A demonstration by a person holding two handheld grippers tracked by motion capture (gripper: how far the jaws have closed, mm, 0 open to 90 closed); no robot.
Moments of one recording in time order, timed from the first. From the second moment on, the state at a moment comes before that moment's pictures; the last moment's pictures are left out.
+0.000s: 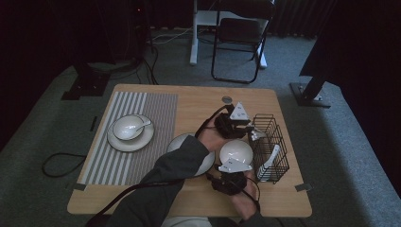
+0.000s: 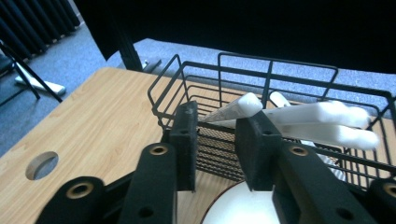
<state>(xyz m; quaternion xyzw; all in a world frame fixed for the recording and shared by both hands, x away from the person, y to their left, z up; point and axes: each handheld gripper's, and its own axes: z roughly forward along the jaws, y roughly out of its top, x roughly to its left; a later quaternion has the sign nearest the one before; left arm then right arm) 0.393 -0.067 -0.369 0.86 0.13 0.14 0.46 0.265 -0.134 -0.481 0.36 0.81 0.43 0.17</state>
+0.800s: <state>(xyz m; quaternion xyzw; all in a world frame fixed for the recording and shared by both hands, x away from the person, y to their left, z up) 0.409 -0.081 -0.381 0.86 0.16 0.14 0.46 0.265 -0.134 -0.482 0.36 0.81 0.43 0.17</state>
